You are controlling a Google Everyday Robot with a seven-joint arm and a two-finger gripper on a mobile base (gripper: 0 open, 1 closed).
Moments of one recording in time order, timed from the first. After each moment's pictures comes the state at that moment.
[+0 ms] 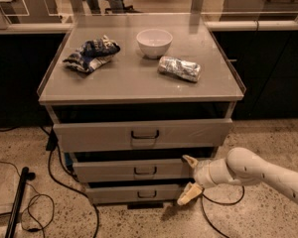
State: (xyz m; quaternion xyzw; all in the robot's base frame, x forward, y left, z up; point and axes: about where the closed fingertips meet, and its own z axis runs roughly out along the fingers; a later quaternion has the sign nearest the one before) arm 0.534 -0.135 0.450 -0.59 0.71 0.22 0.33
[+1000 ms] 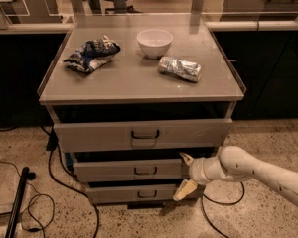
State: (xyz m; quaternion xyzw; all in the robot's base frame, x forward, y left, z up) arm 0.562 -0.124 0.424 -0.59 0.70 0.22 0.34
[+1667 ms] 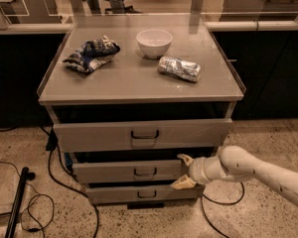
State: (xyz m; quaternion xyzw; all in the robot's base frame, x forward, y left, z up) arm 0.562 -0.124 0.424 -0.59 0.70 0.22 0.34
